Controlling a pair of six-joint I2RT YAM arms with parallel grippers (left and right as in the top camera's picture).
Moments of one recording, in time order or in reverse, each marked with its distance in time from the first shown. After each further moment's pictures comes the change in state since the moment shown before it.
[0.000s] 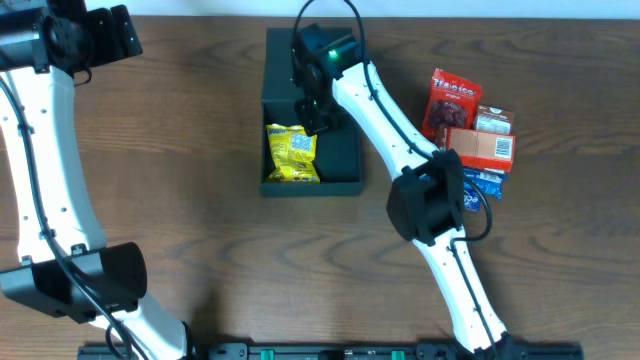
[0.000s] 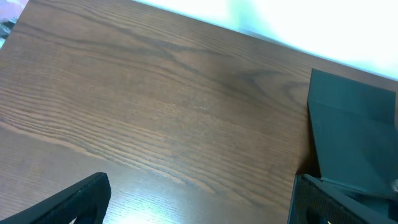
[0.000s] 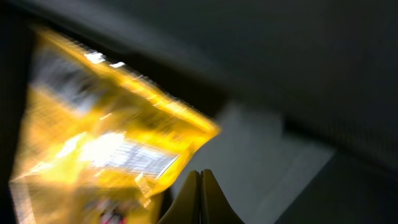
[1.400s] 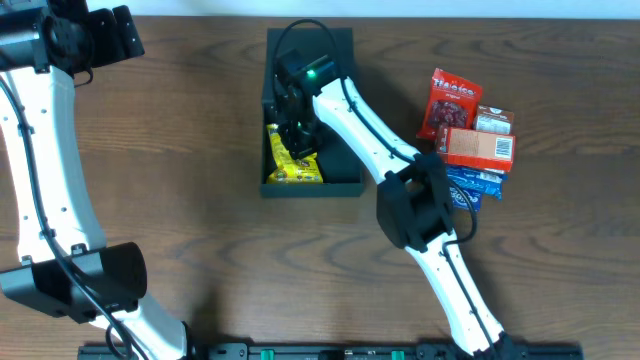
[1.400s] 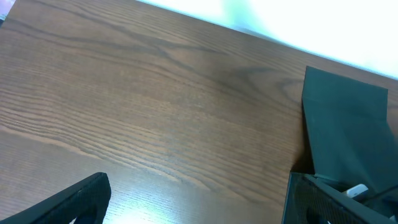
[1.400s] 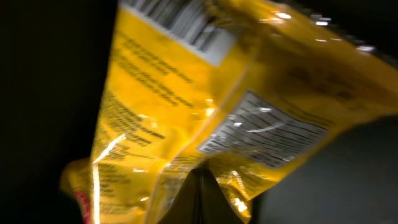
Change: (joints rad) left arm 0.000 0.000 0.000 -0.007 0.023 0.000; right arm 0.079 -0.002 -0.079 -0.004 -0.130 -0.039
